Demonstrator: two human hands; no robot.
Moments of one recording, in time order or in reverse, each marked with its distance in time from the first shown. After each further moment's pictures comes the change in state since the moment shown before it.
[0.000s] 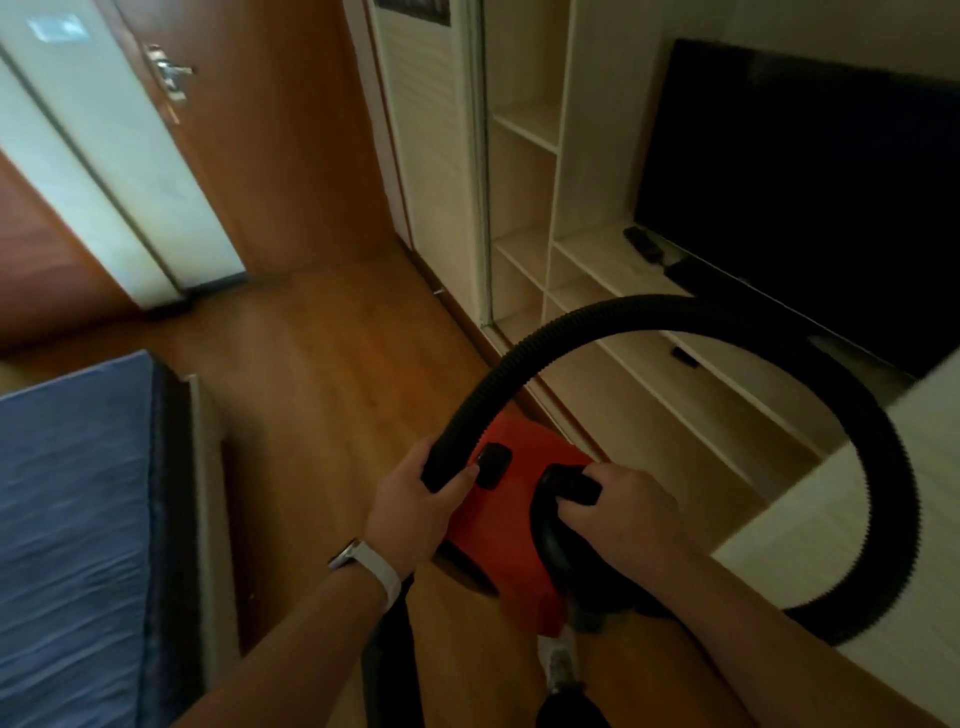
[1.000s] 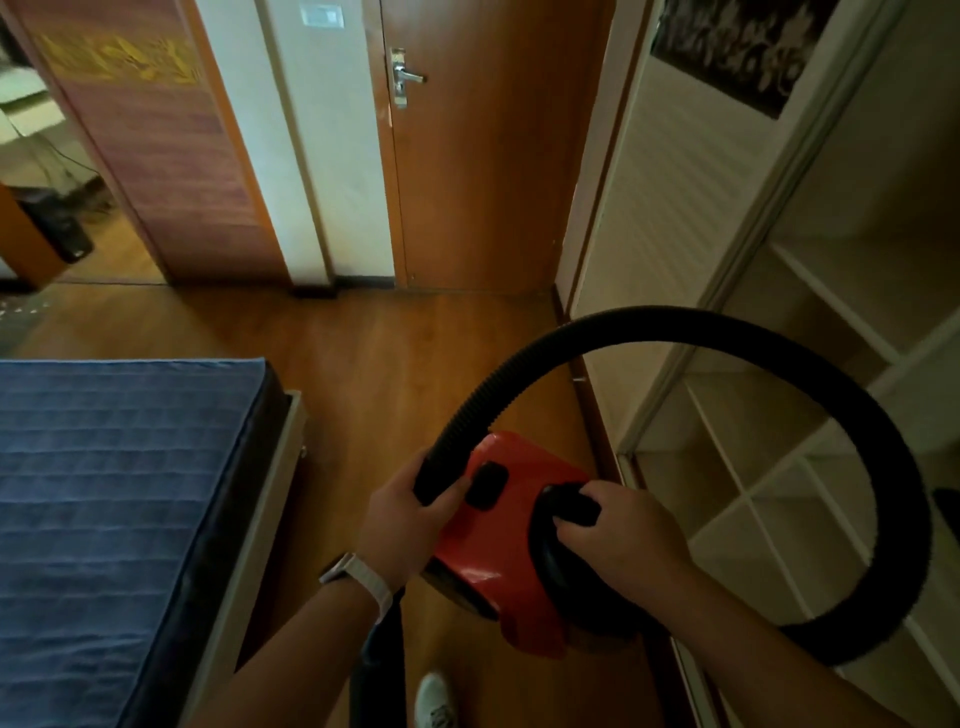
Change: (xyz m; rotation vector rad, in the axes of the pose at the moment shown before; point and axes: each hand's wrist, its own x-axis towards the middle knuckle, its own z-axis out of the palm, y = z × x) left_hand 0.395 -0.075 -0.210 -0.076 0.450 -0.080; right_hand 0.468 -0.263 0.099 -0.135 -0.277 -0.362
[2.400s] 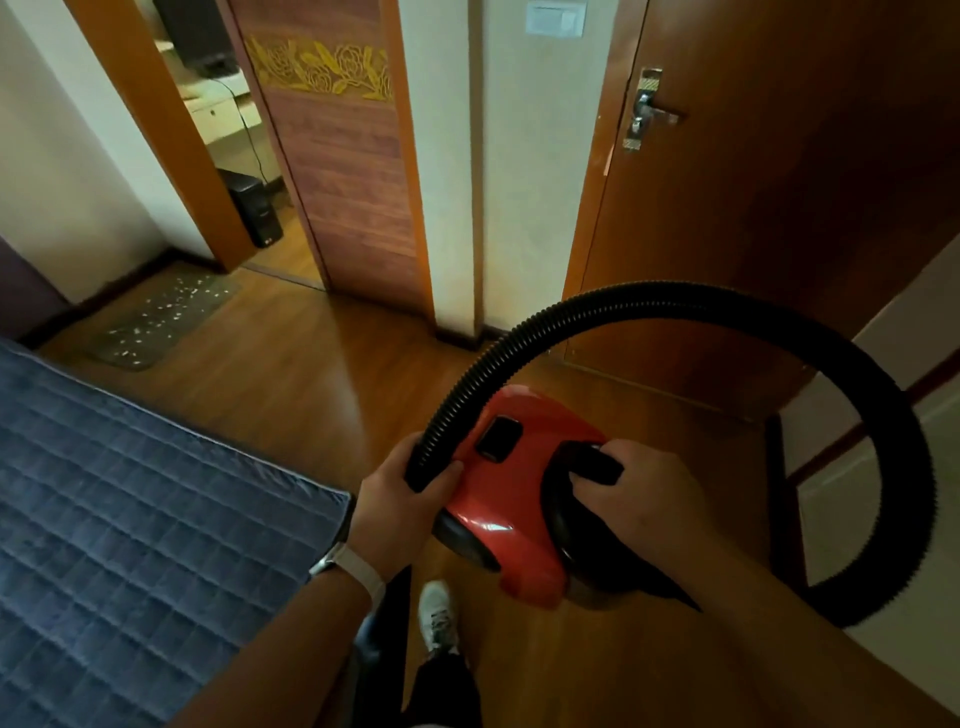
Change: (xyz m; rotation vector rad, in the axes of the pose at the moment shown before) left_hand 0.617 -0.075 -0.205 0.115 0.523 -0.142; right_hand 0.702 -0.308 0.040 -0.009 -0.260 -0.305
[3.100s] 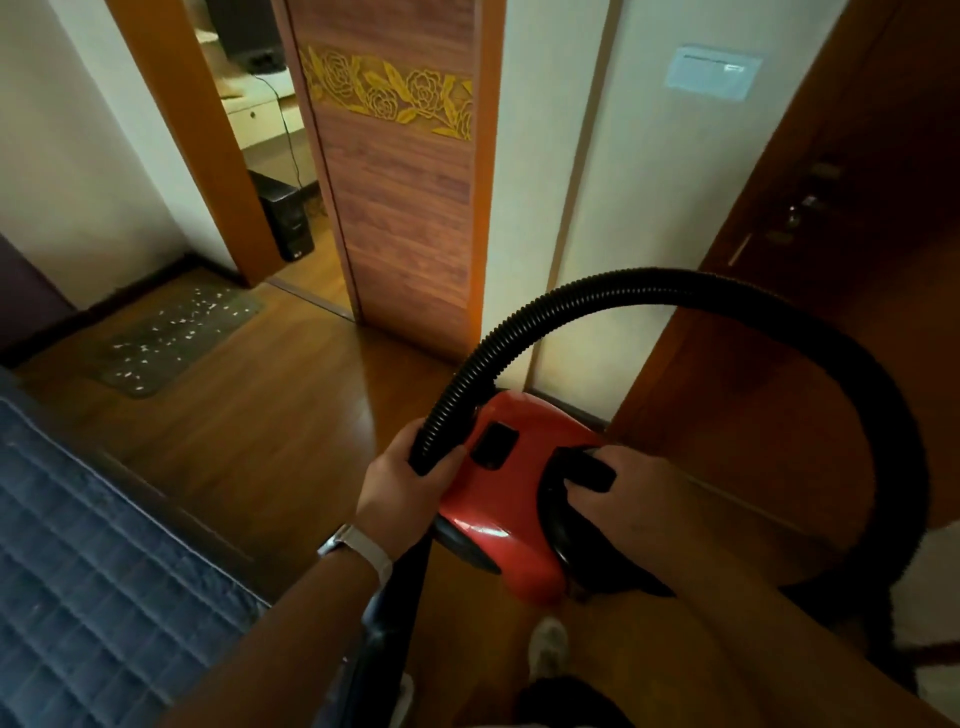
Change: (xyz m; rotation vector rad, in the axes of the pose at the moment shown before) left_hand 0.382 -0.060 -0.081 -0.045 0.050 -0.111; right_hand 0.364 -0.182 0.063 -0.150 -0.066 -0.073
